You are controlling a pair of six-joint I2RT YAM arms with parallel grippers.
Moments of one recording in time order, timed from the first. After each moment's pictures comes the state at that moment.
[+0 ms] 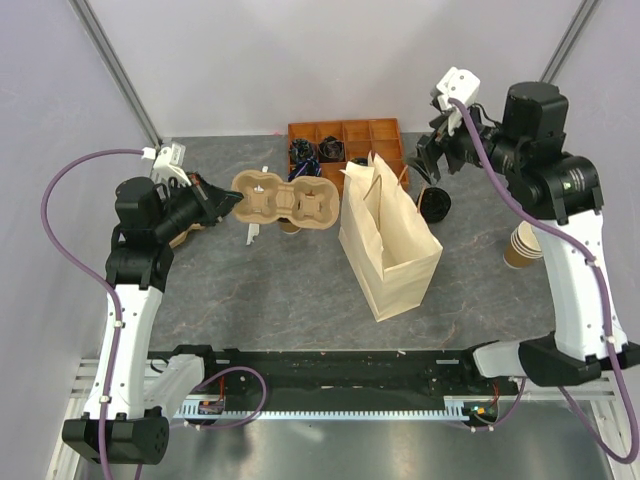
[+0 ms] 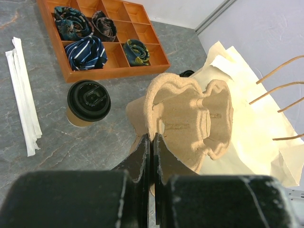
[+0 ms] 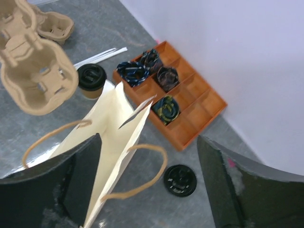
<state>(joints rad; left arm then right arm) -0.01 0.90 1.07 -0.39 0.56 -0.46 0.29 1.34 1.95 -0.93 -0.45 -0.42</state>
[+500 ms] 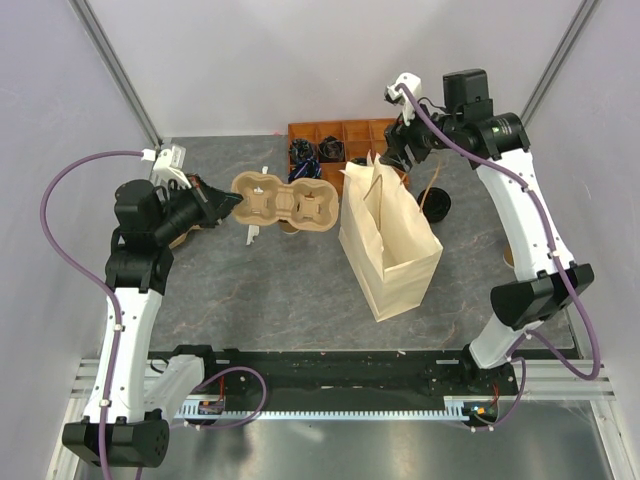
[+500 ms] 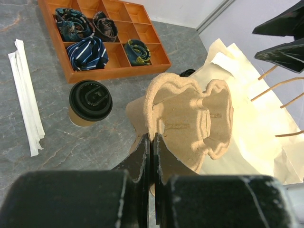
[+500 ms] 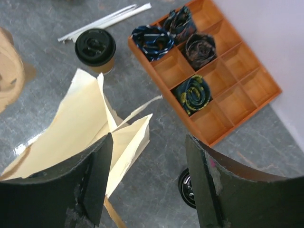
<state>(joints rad) -0.01 0.89 1.06 -0.39 0.56 -0.44 0.29 1.69 2.06 -0.97 -0.53 -0.49</state>
